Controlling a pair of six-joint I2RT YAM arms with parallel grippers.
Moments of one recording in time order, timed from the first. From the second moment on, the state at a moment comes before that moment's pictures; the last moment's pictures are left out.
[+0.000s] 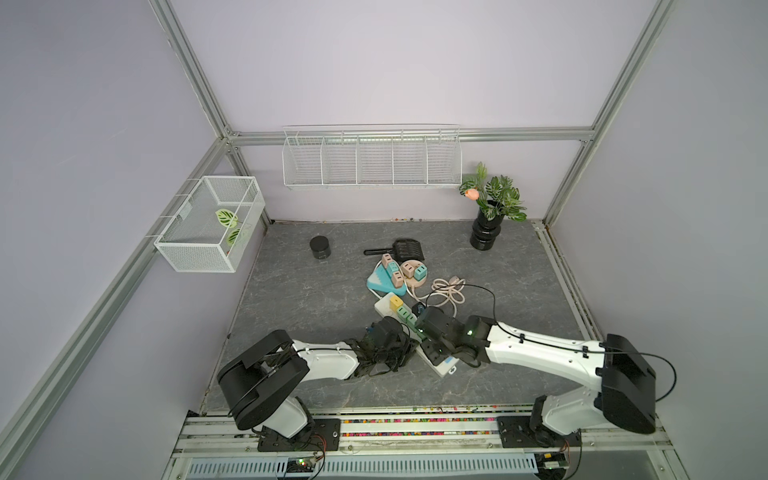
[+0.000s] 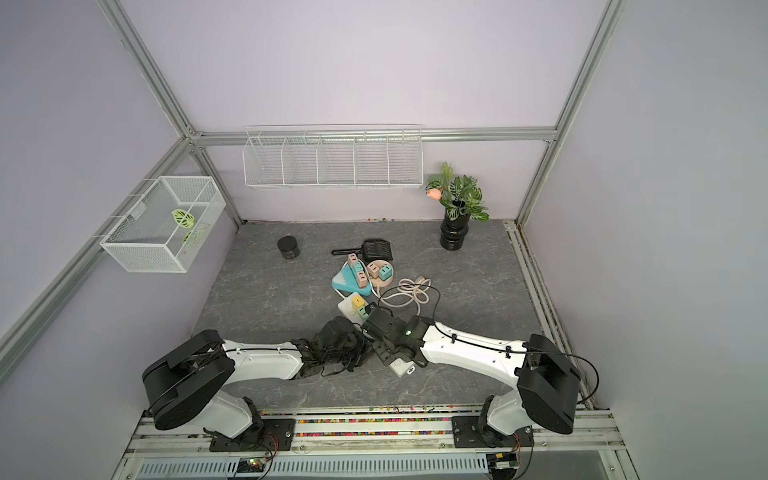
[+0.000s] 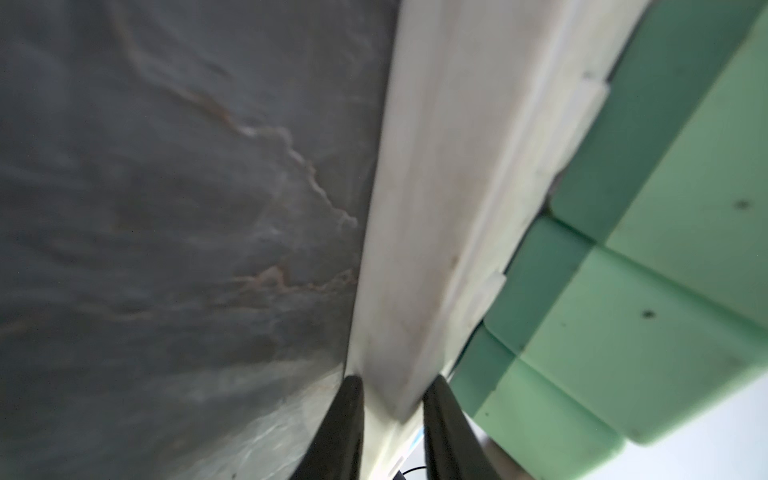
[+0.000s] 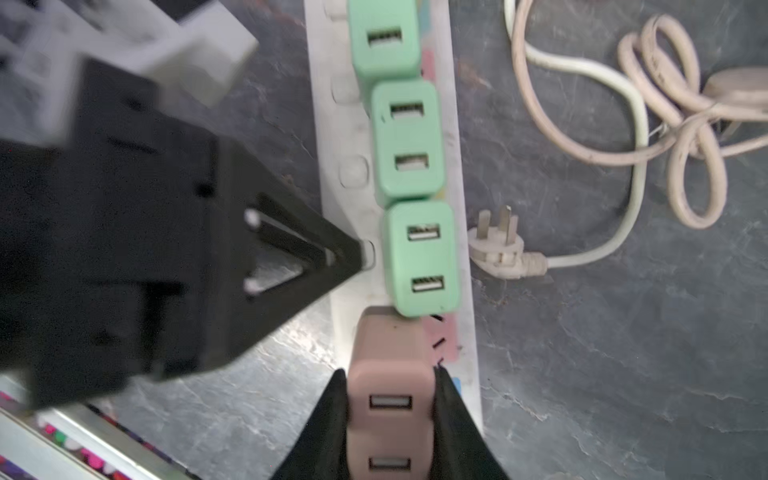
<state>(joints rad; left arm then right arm) -0.95 1.55 0.52 0.28 0.15 -1.77 1.05 1.48 1.03 -0.71 0.23 0.34</state>
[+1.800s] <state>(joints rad) -0.91 0.55 0.43 -0.37 -0.21 -0.99 0.02 1.49 0.70 -0.08 -0.41 0.99</state>
